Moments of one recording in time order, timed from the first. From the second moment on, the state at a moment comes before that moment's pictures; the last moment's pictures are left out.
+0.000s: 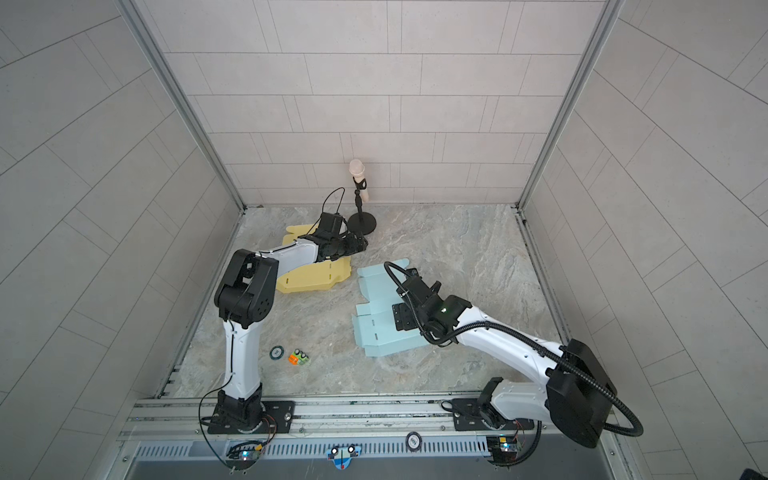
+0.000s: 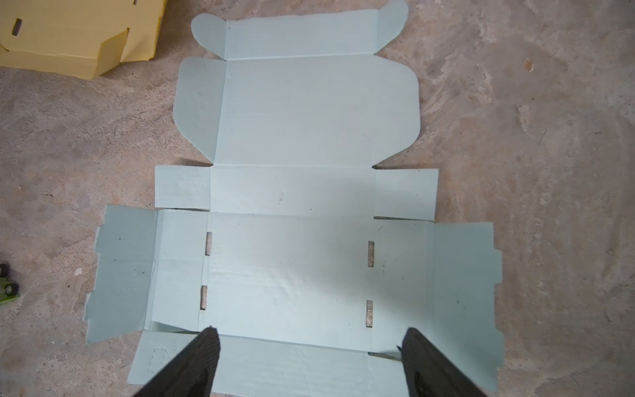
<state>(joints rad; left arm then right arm) -0.34 2.14 1.49 -0.17 0.18 -0.57 0.76 1.24 0.81 -0.56 0.19 0.51</state>
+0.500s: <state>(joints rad) -0.19 2.10 1.38 -0.11 0.19 -0.58 0.77 1.24 0.83 -0.57 0.18 0.51</state>
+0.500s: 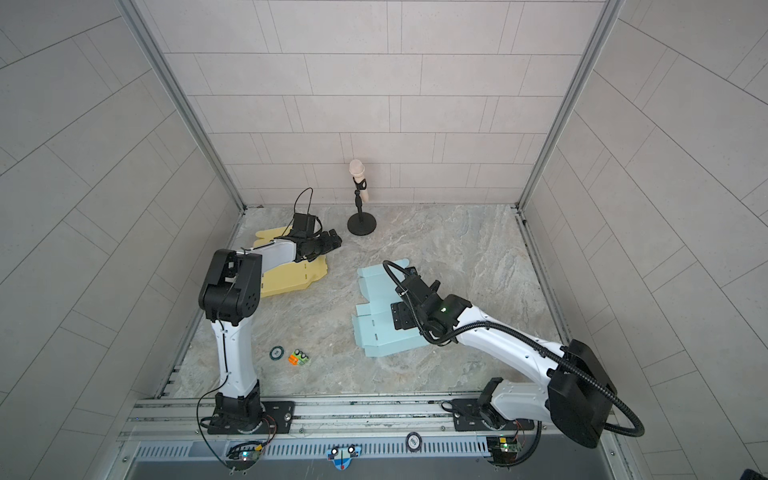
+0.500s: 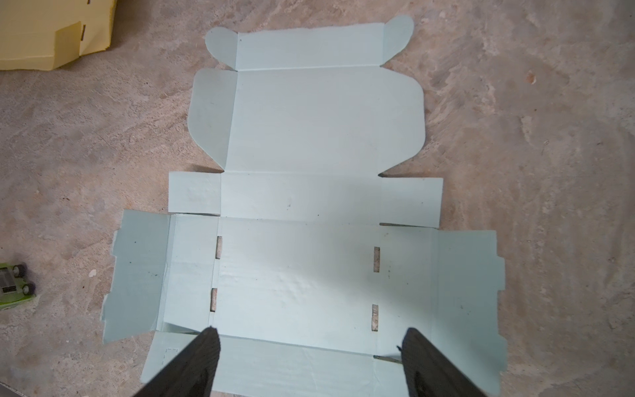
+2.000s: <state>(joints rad) -0.75 1.54 0.68 0.03 0.22 -0.59 0.86 1.09 0.43 -0.37 -0.01 0.82</state>
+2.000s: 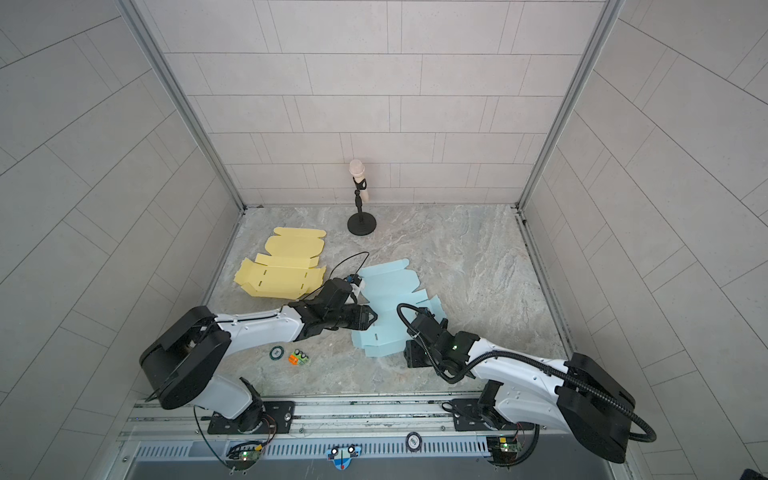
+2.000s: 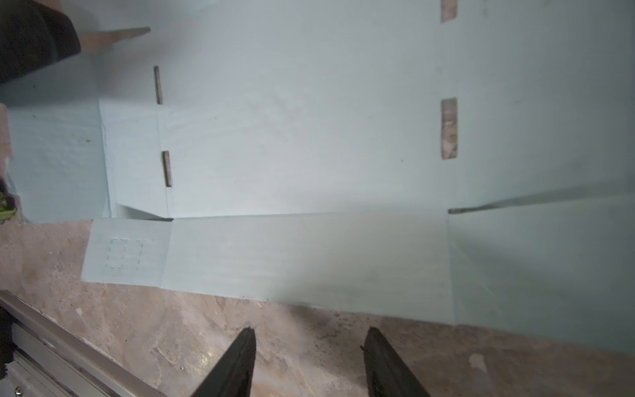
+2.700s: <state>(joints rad) -0.87 1.54 0.64 0.03 0.18 -0.63 0.56 1.13 0.44 -0.32 -0.13 0.70</state>
